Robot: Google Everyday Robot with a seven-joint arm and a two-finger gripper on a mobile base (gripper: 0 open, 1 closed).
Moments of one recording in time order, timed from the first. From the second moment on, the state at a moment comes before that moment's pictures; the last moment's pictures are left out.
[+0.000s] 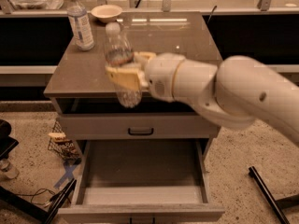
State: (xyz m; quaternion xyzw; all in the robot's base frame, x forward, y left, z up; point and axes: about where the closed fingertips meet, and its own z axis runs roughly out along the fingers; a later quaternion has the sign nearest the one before) arm 0.531 0.058 0.961 -0.34 0.66 0.33 0.58
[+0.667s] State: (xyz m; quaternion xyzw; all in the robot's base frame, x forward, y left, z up) arm 0.474 -0.127 0.798 -0.32 0.68 0.32 0.58
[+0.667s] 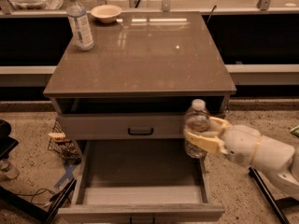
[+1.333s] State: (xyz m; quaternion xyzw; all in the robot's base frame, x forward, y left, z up) arm 0.511 -0.208 0.686 -0.34 0.66 0.38 0.55
